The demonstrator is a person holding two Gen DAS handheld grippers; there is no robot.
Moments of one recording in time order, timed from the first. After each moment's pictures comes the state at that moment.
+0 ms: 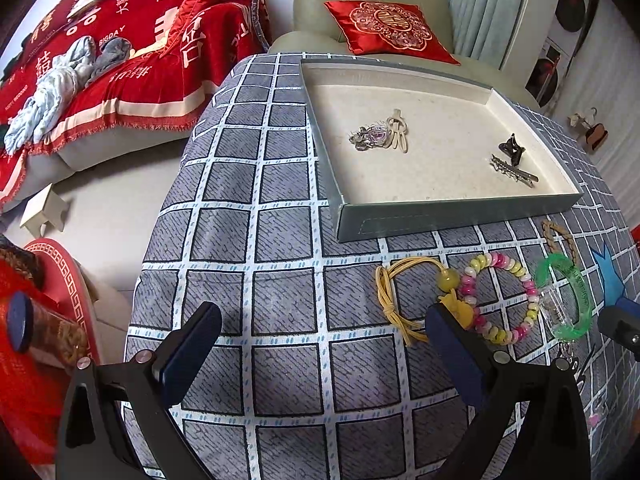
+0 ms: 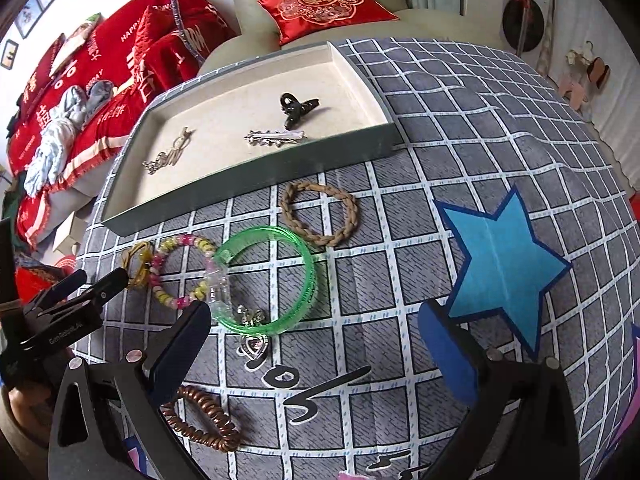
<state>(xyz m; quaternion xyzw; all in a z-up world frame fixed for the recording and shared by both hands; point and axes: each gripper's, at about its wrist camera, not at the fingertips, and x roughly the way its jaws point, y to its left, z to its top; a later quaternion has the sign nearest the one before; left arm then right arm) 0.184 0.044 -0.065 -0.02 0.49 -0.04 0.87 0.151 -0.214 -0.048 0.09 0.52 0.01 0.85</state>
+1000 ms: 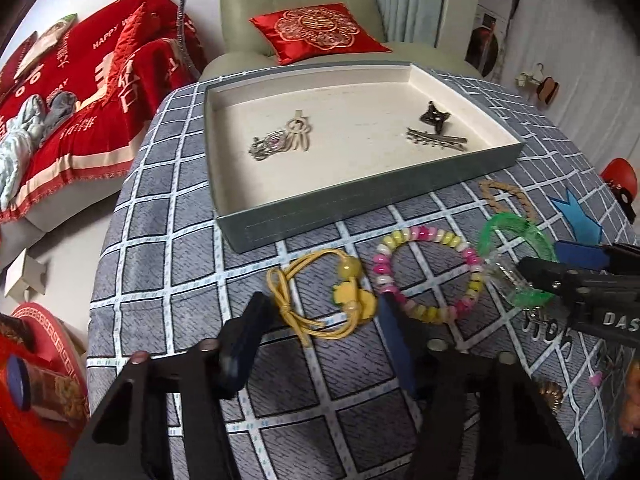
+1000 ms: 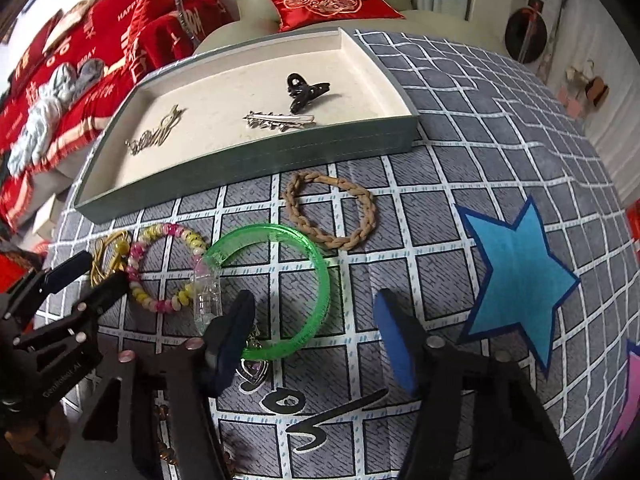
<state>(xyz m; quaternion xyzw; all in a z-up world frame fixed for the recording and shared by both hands) 0.172 -0.001 -0.062 0.05 0.46 -0.13 0.87 0.167 -0.190 -0.066 0.03 0.53 -0.01 0.85</state>
